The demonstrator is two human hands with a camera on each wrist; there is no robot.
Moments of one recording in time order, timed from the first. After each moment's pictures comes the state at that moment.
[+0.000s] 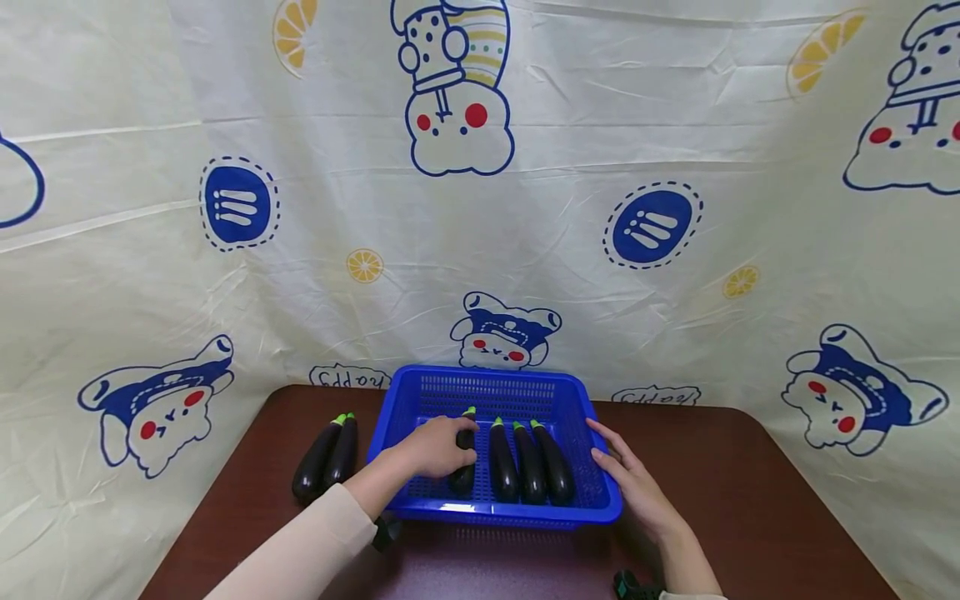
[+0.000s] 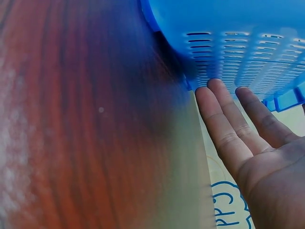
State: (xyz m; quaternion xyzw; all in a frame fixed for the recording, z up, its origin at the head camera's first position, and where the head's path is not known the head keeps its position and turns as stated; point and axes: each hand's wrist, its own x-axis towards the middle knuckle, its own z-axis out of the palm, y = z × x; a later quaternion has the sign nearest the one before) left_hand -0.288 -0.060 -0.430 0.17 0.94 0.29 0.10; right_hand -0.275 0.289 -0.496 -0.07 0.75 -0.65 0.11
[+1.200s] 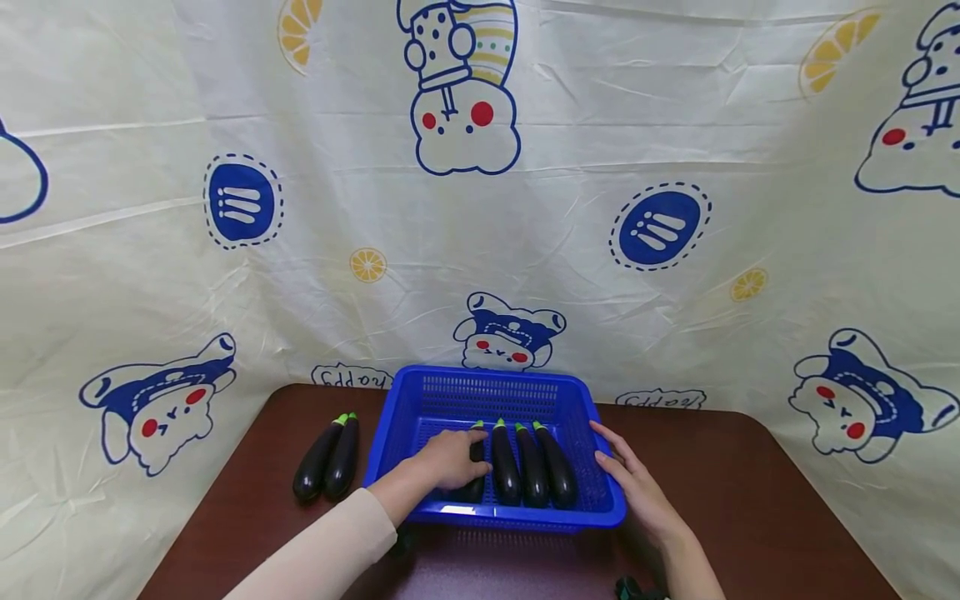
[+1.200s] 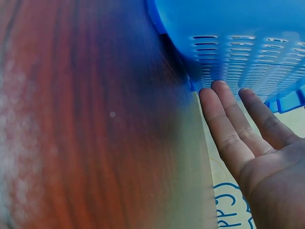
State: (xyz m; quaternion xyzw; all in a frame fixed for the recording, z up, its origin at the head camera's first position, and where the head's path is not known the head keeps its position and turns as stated) left_hand -0.290 -0.039 -0.454 0.14 0.95 0.24 0.10; right_hand -0.275 0.285 -0.495 -0.06 0.76 -0.64 0.10
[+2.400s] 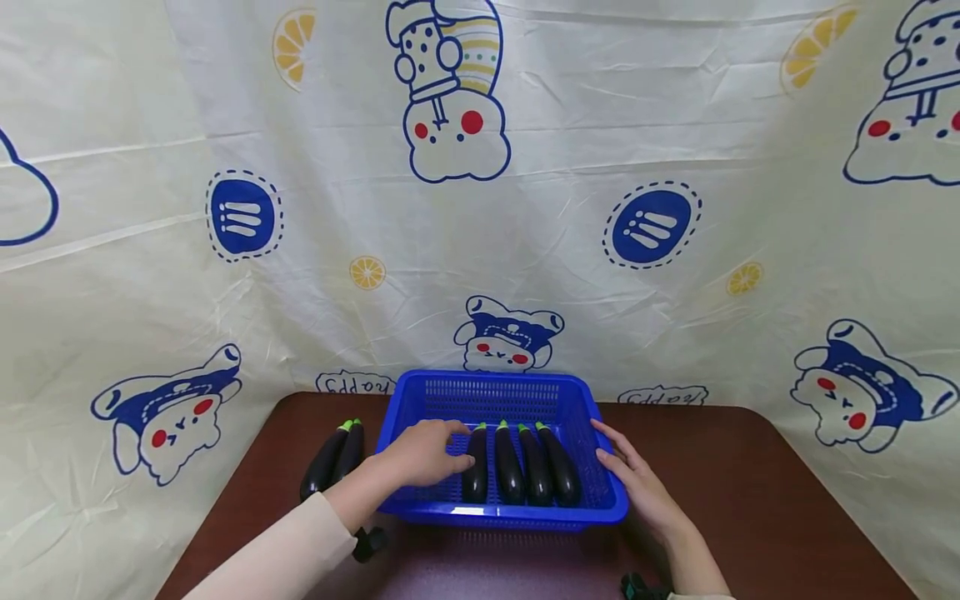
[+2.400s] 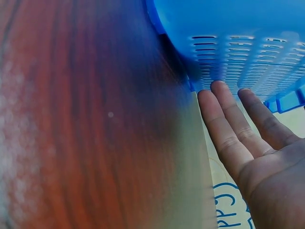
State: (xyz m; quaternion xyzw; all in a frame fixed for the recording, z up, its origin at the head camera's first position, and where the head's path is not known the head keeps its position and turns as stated) left_hand -0.273 -0.079 -0.421 0.19 0.95 0.25 0.06; right_hand -0.277 0.288 -0.499 -0.07 0.76 -0.64 0.10
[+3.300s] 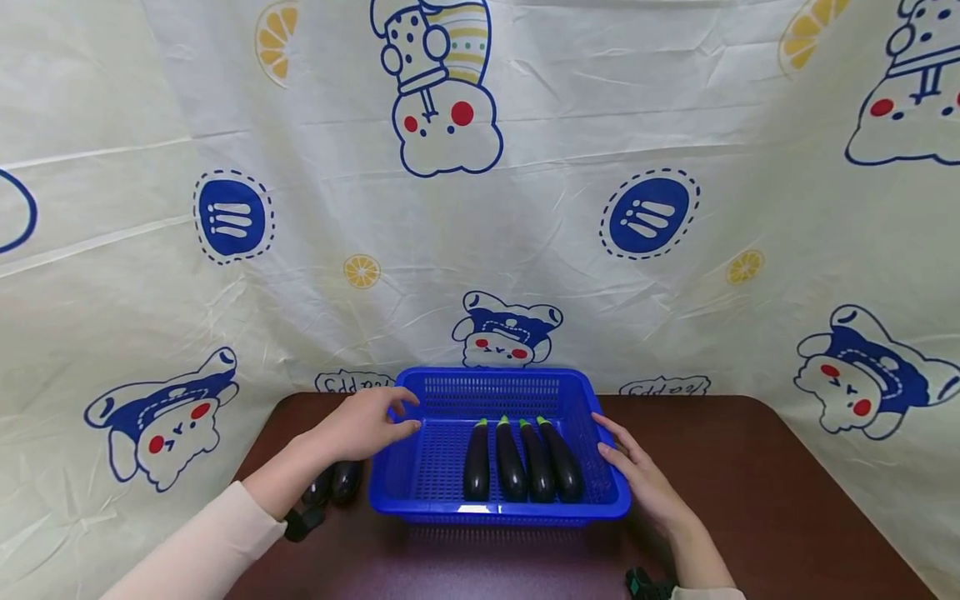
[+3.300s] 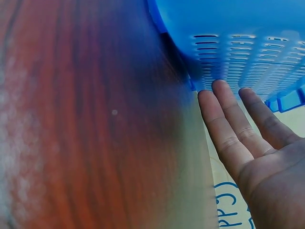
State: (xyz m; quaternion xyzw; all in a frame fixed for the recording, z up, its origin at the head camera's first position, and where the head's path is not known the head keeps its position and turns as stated) left_hand -0.271 -0.144 -0.370 0.18 0.96 0.22 0.00; right_hand -0.278 0.291 -0.504 -0.06 0.75 -0.65 0.10
